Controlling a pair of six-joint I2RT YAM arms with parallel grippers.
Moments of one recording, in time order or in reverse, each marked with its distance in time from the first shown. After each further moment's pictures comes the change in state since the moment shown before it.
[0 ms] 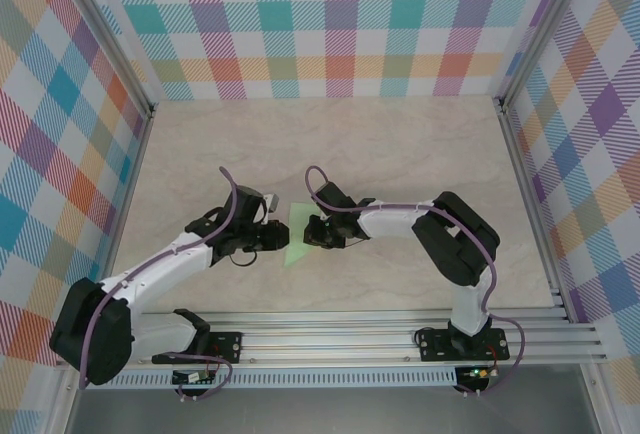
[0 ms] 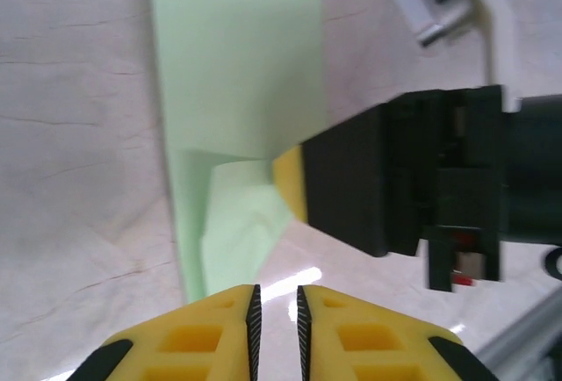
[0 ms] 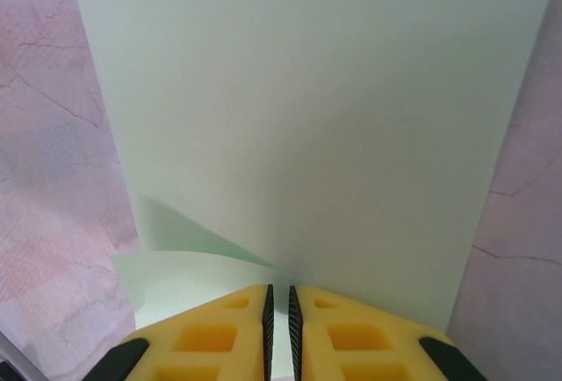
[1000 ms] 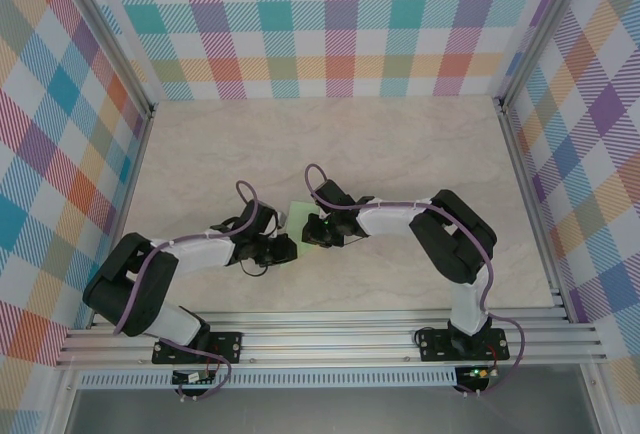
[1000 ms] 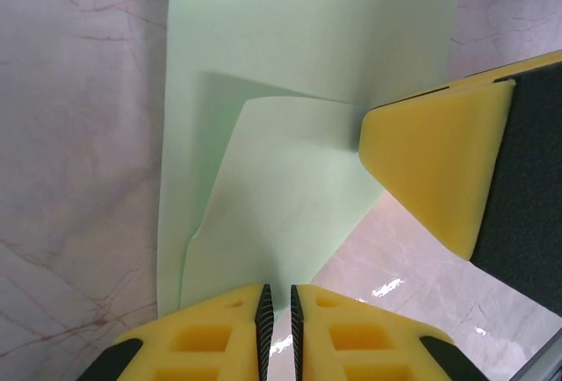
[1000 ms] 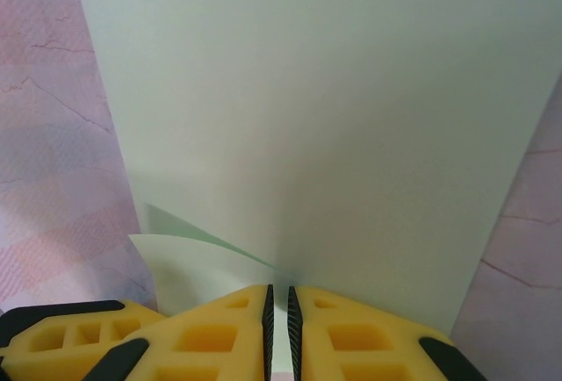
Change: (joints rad) left arm 0.000 0.270 -0.117 0.252 0.084 -0.121; right arm -0.006 0.021 0.021 0.000 -0.037 -0.005
